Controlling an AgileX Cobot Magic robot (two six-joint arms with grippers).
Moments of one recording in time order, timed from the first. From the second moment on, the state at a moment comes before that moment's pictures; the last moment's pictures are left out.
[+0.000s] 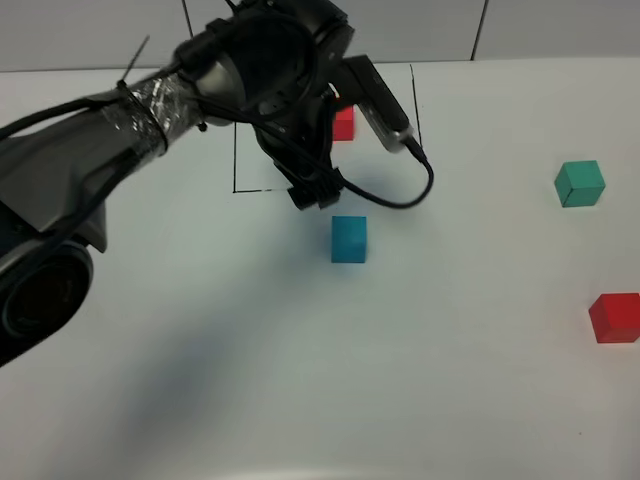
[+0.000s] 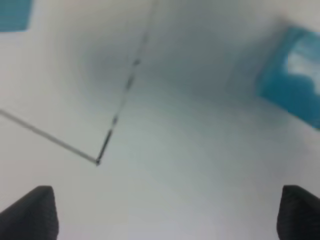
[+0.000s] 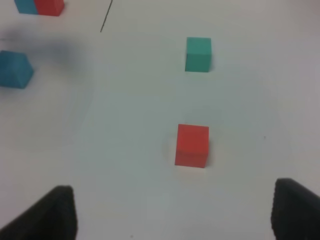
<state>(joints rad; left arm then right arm) -0.65 2.26 -2.02 0.31 1.17 0.31 0.04 -0.01 -0.50 0.06 1.08 -0.08</state>
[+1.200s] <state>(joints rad) -0.09 1.65 -1.73 -0.06 1.20 0.20 0.04 -0.01 -0.50 0.06 1.08 -0.06</state>
